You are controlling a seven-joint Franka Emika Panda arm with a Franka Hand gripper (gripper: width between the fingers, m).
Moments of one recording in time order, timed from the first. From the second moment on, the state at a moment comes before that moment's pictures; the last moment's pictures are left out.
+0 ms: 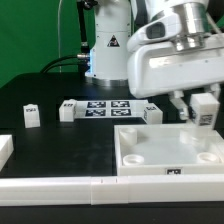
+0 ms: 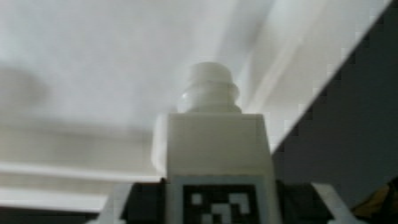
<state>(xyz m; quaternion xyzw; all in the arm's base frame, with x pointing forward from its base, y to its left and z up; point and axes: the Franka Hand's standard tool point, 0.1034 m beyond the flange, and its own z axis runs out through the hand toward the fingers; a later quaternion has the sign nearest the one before) 0.570 0.126 0.086 -0.96 -0.14 -0.23 0.06</state>
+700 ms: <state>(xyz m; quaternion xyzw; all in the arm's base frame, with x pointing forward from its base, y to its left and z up) 0.599 0.130 0.080 -0.96 -0.14 -0.25 0.06</state>
